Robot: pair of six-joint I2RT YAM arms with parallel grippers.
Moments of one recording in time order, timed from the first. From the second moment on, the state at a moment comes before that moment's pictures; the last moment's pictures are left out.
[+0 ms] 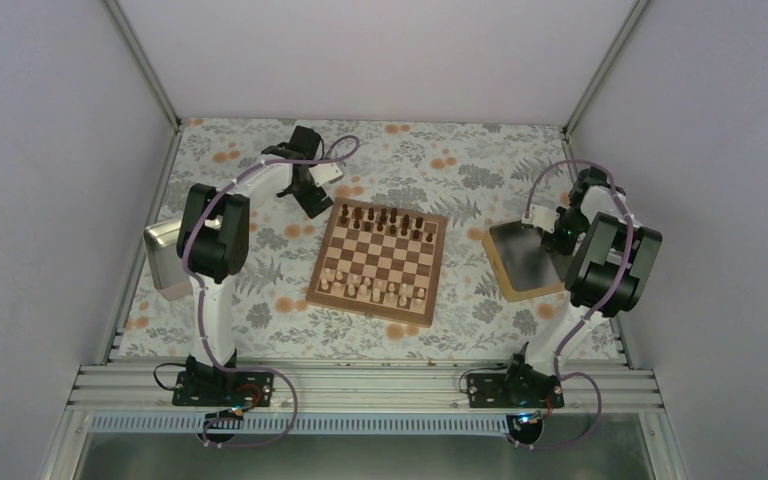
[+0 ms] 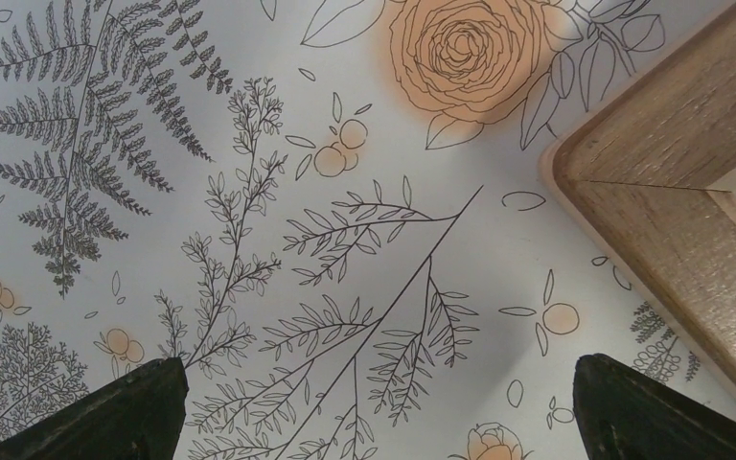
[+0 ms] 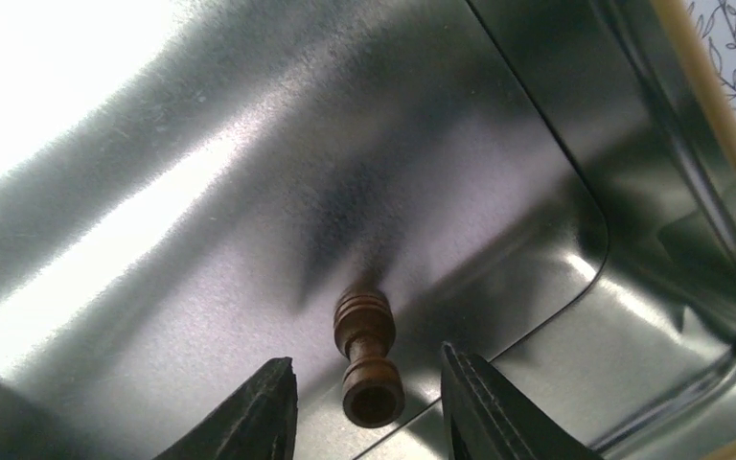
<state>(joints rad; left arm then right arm) -0.32 2.12 1.63 -0.68 -0.02 0.62 -0.39 1.86 1.28 -0.86 -0.08 -1.50</state>
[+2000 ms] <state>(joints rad) -0.25 2.09 1.60 -0.67 -0.08 0.63 0.32 2.13 1.82 -1.15 -0.13 -1.25</state>
